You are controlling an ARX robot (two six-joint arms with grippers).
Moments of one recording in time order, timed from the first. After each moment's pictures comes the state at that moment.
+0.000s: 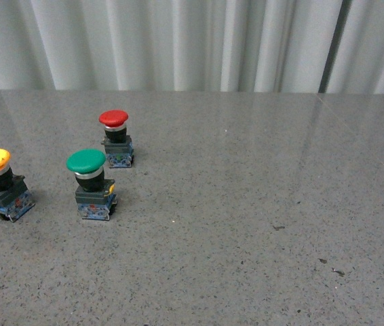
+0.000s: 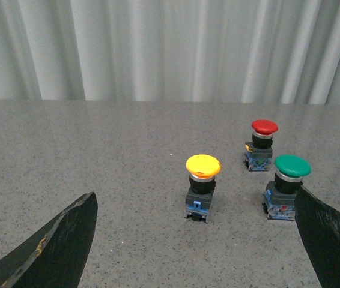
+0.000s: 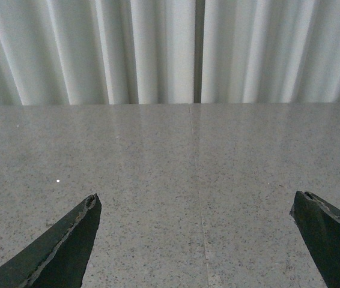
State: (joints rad) left arm 0.00 0.01 0.02 0.00 0.00 0.00; right arm 0.00 0.00 0.01 0.00 0.00 0.01
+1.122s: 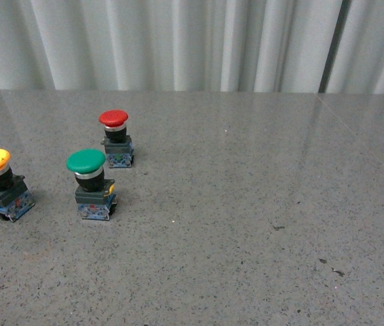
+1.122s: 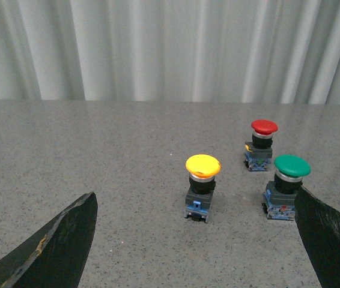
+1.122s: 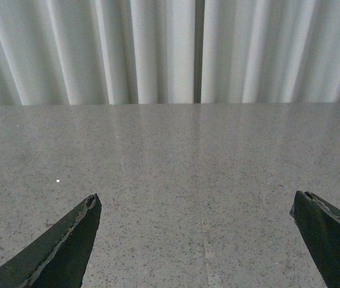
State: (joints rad) left arm 0.00 0.01 0.02 0.00 0.00 0.00; right arm 0.00 0.00 0.01 0.00 0.00 0.01
